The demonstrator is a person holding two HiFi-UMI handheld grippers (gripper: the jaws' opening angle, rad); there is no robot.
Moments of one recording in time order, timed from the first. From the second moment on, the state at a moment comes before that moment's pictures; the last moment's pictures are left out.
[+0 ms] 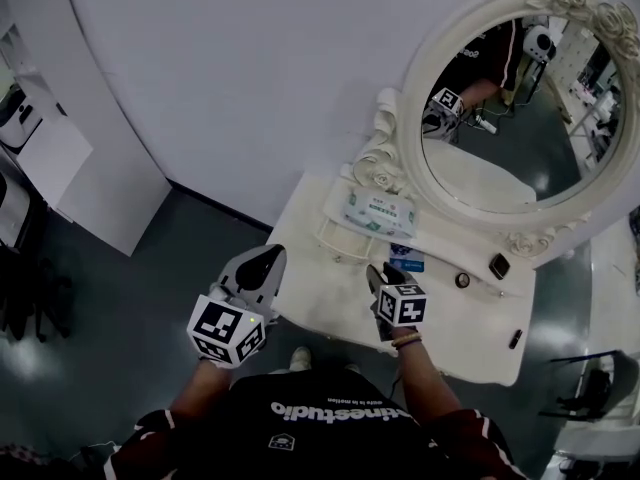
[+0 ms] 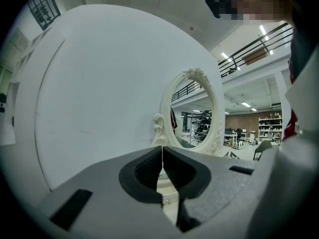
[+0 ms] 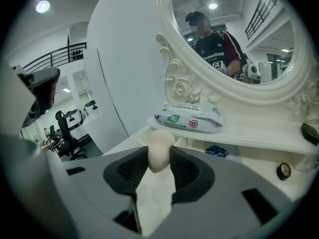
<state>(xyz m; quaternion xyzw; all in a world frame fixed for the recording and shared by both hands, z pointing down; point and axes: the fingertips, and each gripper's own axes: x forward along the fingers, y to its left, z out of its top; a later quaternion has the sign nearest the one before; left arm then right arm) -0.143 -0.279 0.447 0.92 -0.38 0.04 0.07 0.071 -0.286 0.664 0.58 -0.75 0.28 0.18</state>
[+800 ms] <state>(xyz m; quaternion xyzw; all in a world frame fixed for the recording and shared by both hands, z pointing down) -0.180 -0.287 0.465 0.92 -0.39 0.06 0.08 0.047 -0.358 0.695 0.59 -0.73 0.28 0.20</state>
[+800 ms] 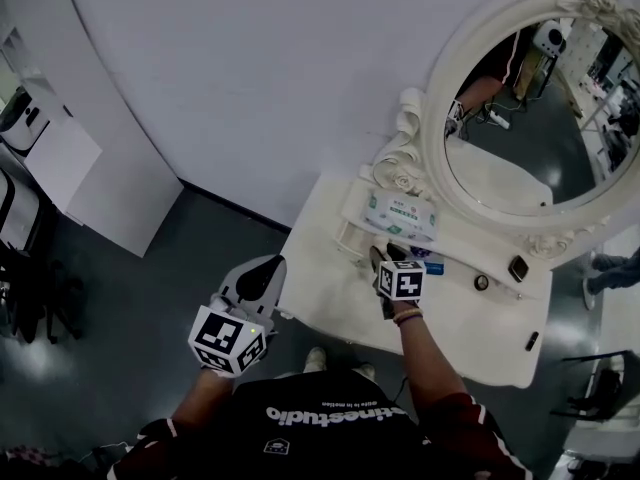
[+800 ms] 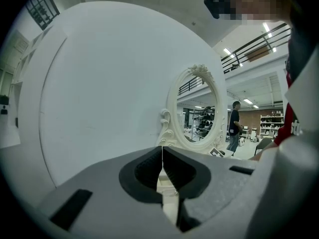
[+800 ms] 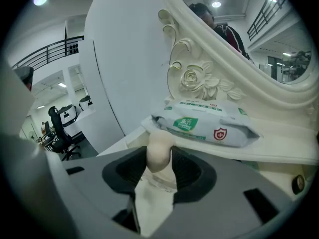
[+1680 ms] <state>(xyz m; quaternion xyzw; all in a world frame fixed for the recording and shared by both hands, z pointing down) -0.076 -0.285 0.456 0.96 -0.26 0.03 0.09 0.110 -0.269 0.645 0.65 -0.69 0.27 0.16</state>
